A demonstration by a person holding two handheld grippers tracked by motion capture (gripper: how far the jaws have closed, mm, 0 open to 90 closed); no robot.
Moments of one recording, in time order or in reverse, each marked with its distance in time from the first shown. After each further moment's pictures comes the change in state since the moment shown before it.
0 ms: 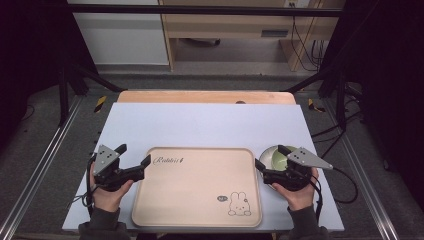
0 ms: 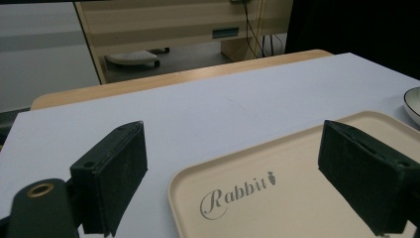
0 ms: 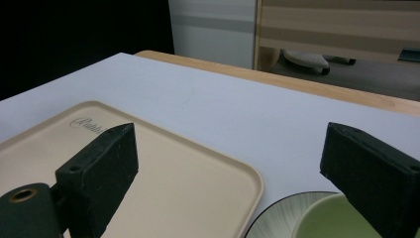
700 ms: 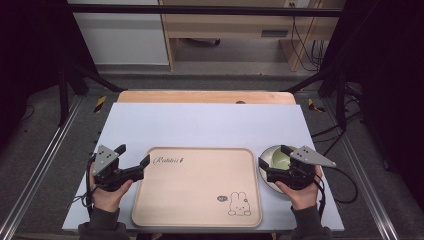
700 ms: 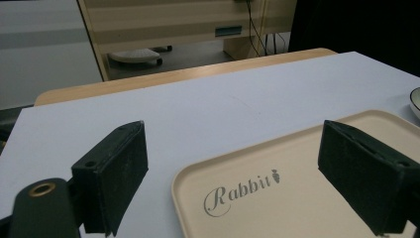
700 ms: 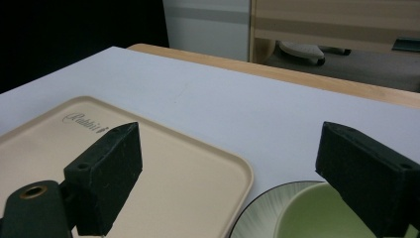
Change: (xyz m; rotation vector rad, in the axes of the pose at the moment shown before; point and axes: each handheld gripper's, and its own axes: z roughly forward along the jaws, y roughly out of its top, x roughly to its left) left arm 0.003 -0.003 0.001 0.004 0.010 -0.006; right arm -0.007 0.003 -0.004 0.036 -0.020 0.011
